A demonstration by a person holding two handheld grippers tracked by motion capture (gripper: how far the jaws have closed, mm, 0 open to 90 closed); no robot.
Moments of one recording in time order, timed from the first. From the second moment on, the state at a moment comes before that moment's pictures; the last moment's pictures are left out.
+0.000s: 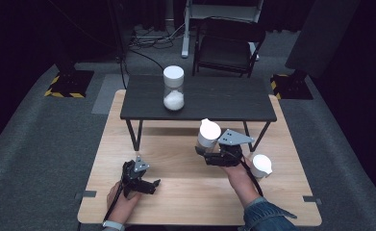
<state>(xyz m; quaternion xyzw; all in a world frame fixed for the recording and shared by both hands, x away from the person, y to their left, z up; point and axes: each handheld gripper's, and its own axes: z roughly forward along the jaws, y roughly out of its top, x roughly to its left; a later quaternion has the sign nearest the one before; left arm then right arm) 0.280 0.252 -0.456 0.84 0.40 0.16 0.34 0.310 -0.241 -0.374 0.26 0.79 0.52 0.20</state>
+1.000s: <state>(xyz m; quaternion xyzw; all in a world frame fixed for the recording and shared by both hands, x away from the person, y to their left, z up) 0.280 0.252 -0.456 0.84 0.40 0.16 0.34 0.328 -0.231 -0.311 0.27 0.78 0.53 0.20</state>
